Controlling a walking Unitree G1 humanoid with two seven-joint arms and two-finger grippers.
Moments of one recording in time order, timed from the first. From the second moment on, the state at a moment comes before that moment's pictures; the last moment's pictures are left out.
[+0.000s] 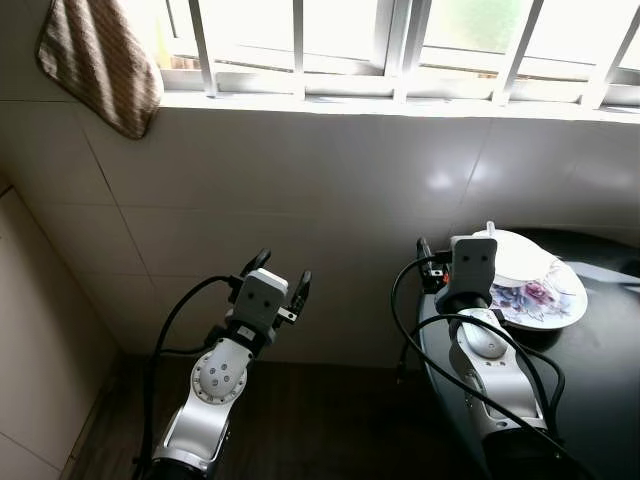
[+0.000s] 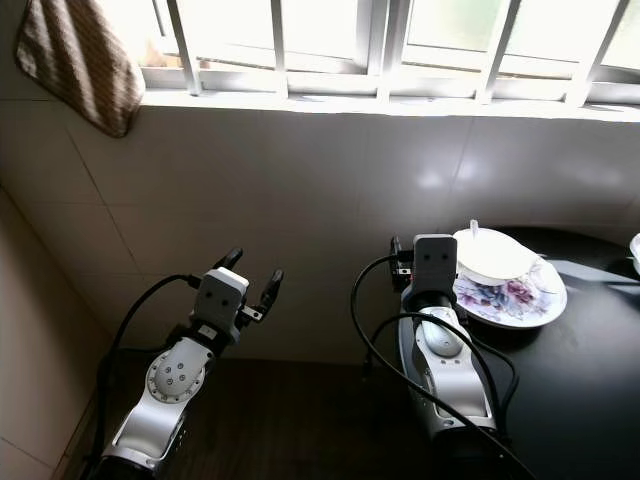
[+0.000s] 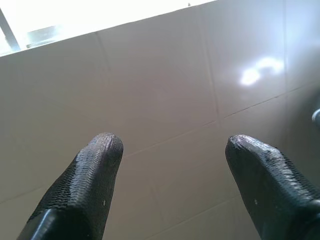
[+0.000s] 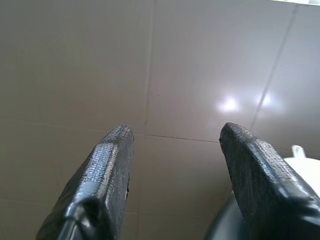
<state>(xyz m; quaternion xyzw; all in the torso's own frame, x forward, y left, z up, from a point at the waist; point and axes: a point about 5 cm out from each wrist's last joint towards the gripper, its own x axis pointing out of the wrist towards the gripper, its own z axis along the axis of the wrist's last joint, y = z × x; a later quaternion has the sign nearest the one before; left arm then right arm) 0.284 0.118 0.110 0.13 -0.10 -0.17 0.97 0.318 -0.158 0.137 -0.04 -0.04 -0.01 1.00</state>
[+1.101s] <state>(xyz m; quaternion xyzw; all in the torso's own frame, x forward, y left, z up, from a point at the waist) 0.284 0.126 0.110 0.13 -0.10 -0.15 0.97 0.341 -0.219 0.149 -0.06 0.00 -0.06 1.00</state>
